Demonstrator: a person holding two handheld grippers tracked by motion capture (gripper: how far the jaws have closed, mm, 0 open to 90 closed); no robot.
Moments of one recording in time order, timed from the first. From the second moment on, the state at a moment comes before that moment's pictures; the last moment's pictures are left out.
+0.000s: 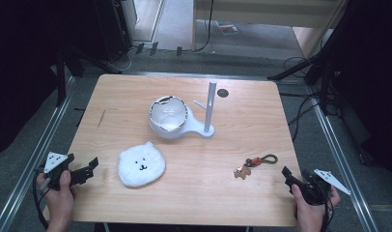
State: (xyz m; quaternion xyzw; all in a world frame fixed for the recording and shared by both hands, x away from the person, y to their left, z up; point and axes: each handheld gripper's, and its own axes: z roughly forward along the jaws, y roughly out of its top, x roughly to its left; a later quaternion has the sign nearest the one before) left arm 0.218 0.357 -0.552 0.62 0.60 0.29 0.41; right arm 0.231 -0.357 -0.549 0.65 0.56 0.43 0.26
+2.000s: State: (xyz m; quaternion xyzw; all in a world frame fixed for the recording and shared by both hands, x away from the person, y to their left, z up) left arm 0.215 0.357 -0.551 0.63 0.59 0.29 0.42; right arm 0.230 -0.216 -0.519 0.55 0.68 0.42 0.25
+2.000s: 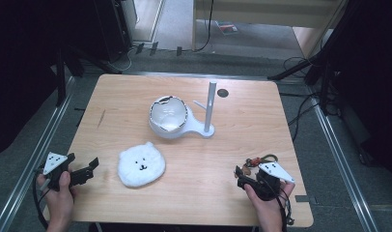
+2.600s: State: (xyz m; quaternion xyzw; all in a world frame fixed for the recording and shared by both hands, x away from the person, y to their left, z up) left arm 0.215 0.357 -0.552 0.63 0.59 0.29 0.42; right arm 0.233 -0.181 -0.513 0.53 0.70 0.44 0.22
